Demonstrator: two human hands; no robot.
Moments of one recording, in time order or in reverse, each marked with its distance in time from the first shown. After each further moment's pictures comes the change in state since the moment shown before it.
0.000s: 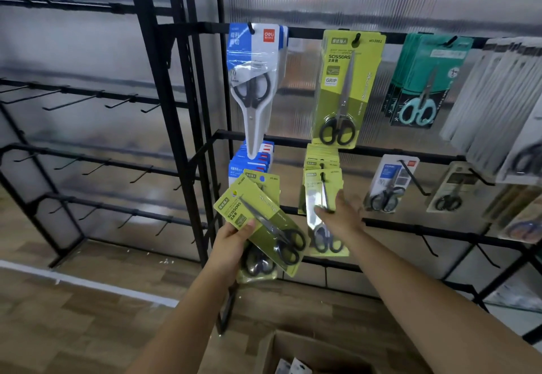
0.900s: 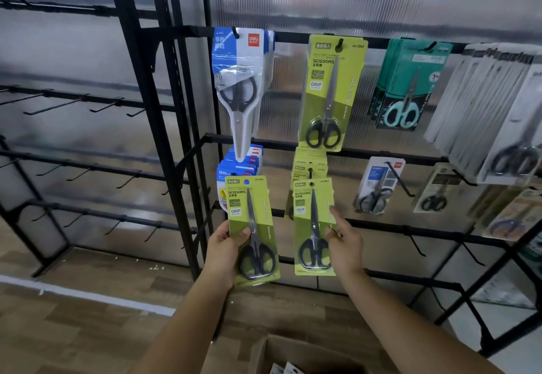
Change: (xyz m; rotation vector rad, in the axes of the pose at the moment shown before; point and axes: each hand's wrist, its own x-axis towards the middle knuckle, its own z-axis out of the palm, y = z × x) left_hand -0.005 0.002 0.018 -0.176 -0.001 -0.008; right_hand -0.037 0.039 0.021 0.648 0.270 -0.128
